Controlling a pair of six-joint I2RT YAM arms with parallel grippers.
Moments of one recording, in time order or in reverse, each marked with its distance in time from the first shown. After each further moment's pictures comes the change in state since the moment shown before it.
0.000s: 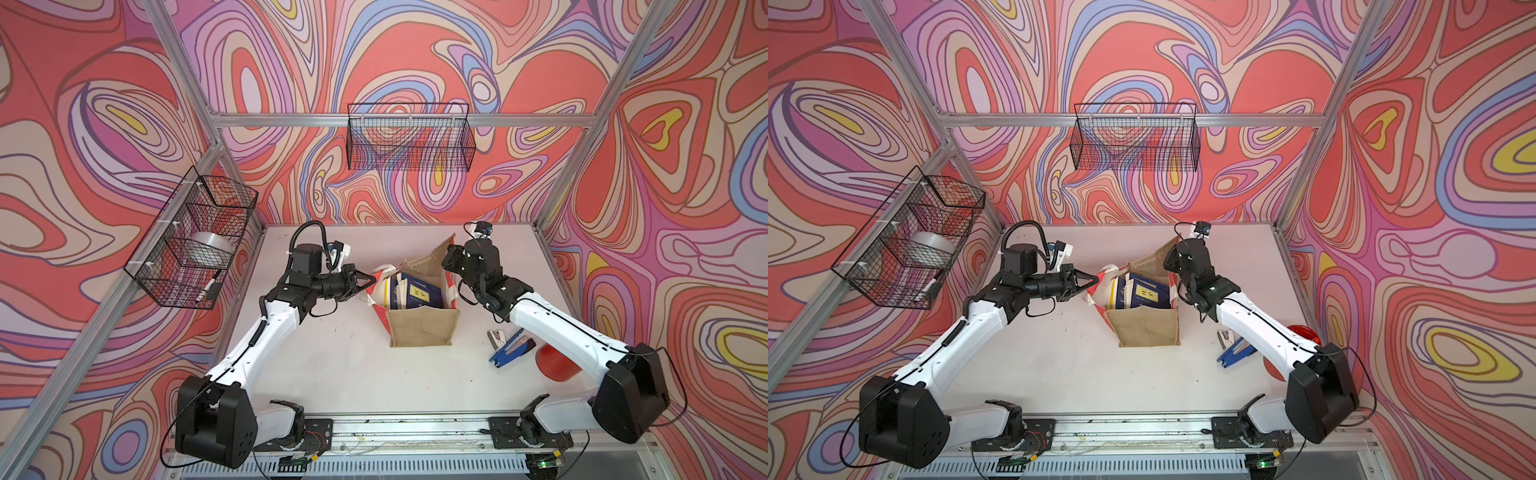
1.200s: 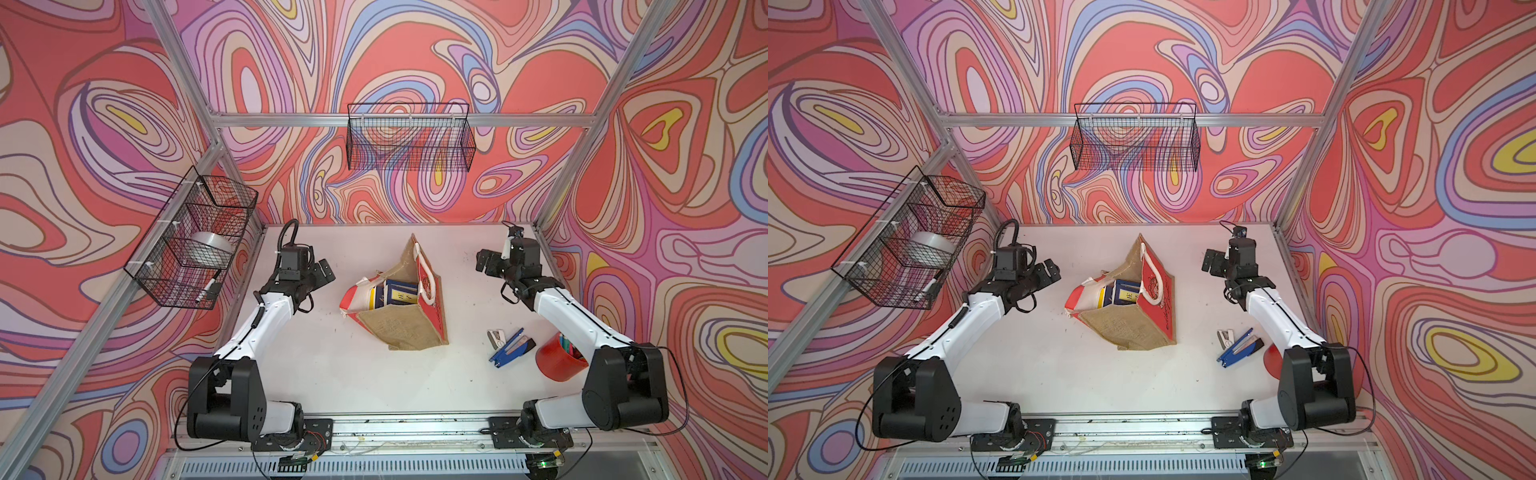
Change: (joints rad) left arm 0.156 0.116 -0.051 -0.028 -0.935 0.282; right arm -0.433 0.010 -0.142 -0.048 -0.238 -0.393
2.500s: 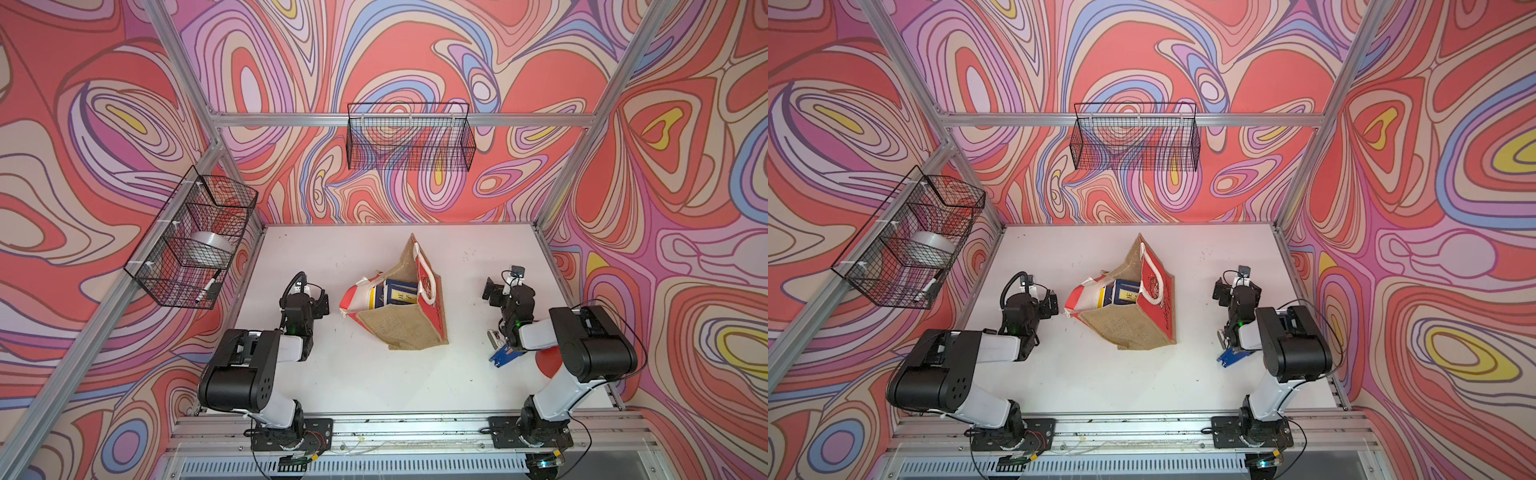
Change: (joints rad) left arm 0.014 0.145 -0.575 1.082 -0.117 0.482; right arm -0.062 0.288 -0.518 1.089 0.158 -0.169
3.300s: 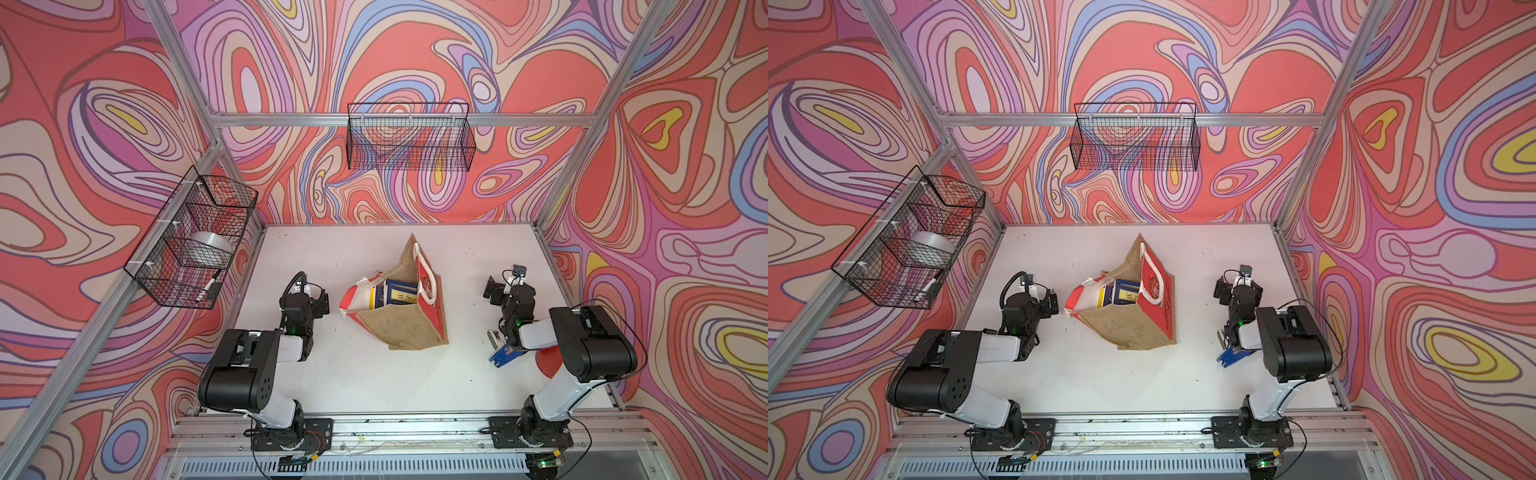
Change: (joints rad) left arm 0.000 0.000 0.000 0.008 0.001 0.003; right arm 0.000 0.000 0.004 0.010 0.019 0.004
